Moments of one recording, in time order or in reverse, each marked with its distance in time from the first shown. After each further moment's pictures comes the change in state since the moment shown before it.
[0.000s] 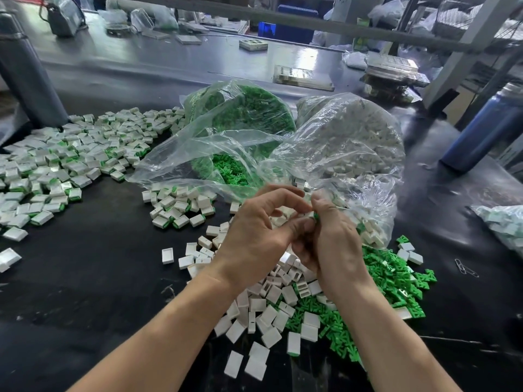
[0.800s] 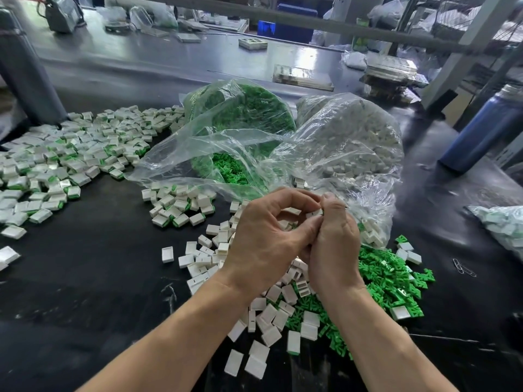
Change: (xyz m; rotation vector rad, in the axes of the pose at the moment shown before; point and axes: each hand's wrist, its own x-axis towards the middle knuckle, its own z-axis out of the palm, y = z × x) left_hand -0.006 0.007 0.014 -0.127 0.056 0.029; right_hand 0.007 0.011 0.011 0.221 0.138 -0.166
